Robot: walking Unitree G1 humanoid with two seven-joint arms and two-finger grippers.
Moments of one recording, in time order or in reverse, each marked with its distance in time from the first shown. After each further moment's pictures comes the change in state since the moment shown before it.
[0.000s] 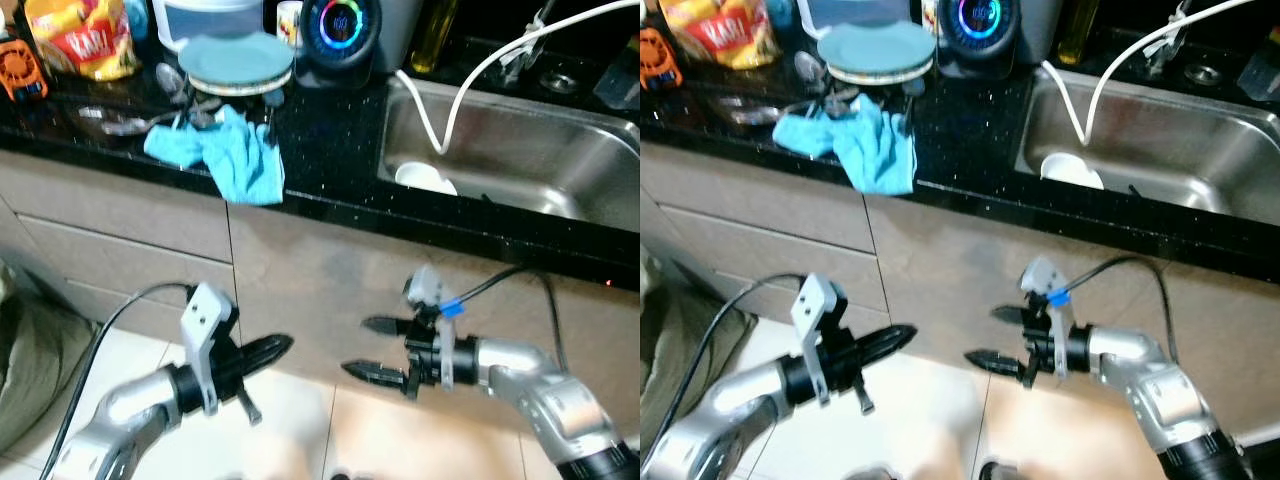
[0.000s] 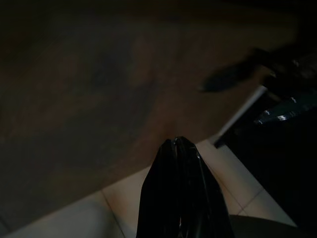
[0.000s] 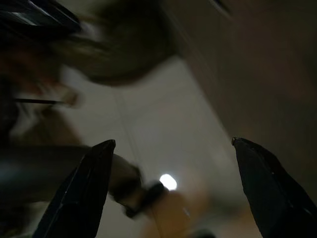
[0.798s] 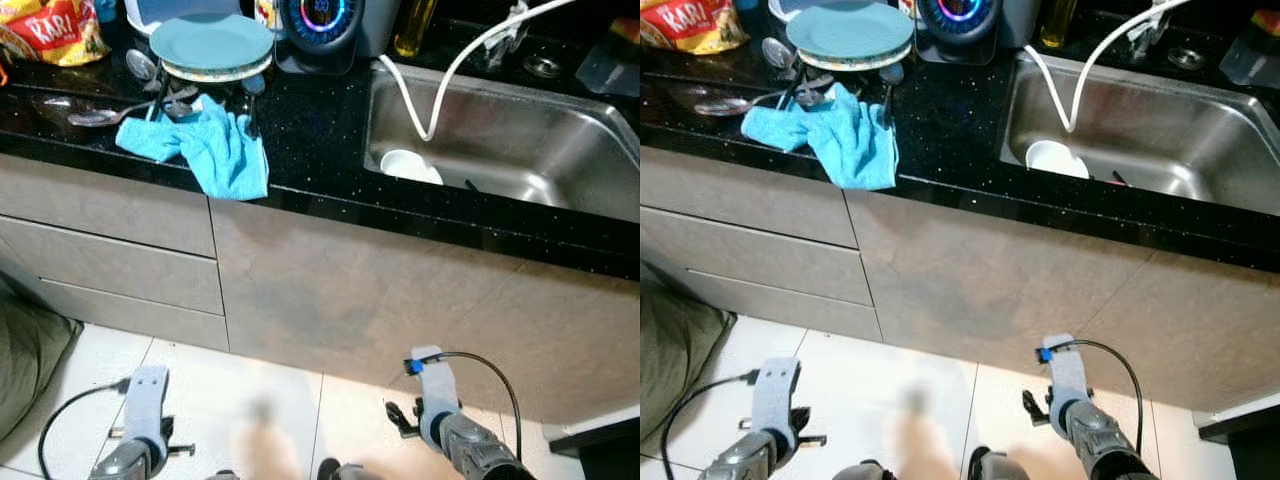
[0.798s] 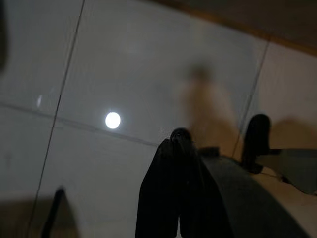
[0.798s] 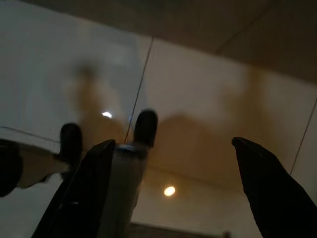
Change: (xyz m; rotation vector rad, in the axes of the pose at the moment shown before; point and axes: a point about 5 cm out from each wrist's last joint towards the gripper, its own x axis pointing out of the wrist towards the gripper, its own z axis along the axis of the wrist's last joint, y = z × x) left arm -0.072 0.057 -0.174 -0.349 0.592 0.968; right arm 0.012 0.000 -0.171 0.512 0.357 -0.789
